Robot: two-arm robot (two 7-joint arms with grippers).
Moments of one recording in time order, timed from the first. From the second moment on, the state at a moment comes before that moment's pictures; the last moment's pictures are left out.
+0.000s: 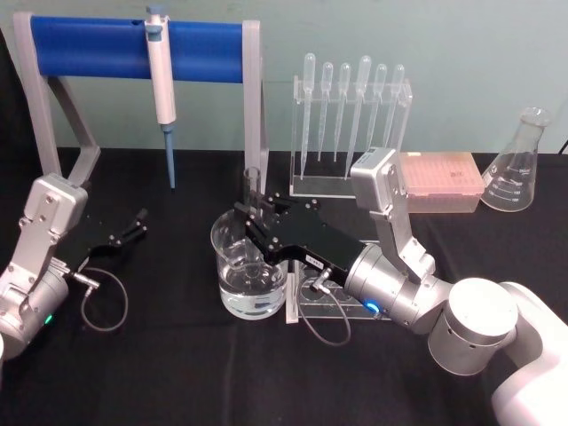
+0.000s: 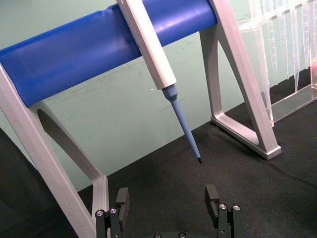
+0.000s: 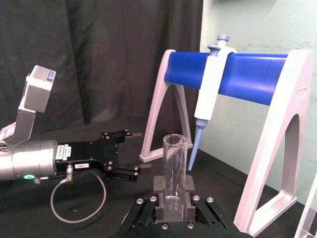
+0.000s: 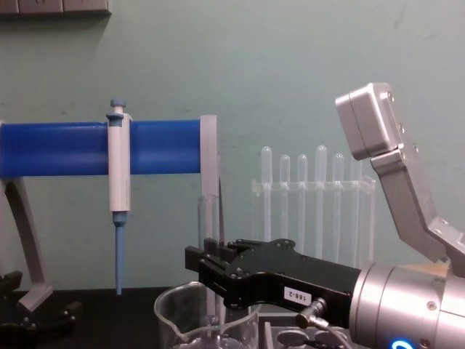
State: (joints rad) left arm -0.20 0.60 0.45 -1.41 -0.25 -0.12 0.03; right arm 0.34 0.26 -0.53 -1.39 0.33 -0.10 0.48
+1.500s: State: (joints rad) left arm -0.20 0.60 0.45 -1.41 -0.25 -0.12 0.03; right arm 0.21 0.46 -0.36 -1.85 0.41 0.08 0.38
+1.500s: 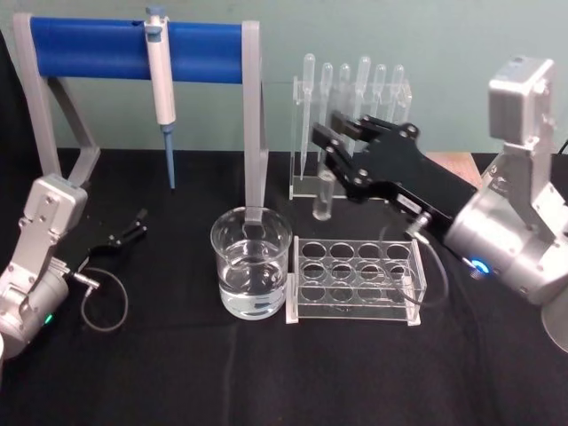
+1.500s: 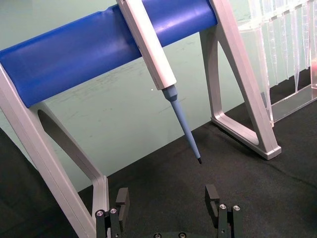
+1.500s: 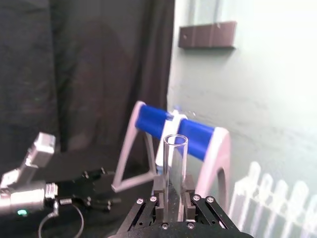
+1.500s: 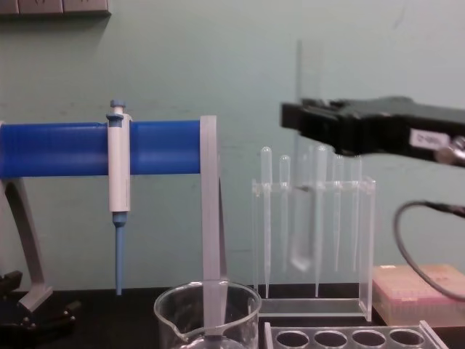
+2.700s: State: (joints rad) left arm -0.20 0.60 0.45 -1.41 -0.25 -0.12 0.03; right arm 0.11 0.45 -0.35 -1.76 0.35 0.03 0.38
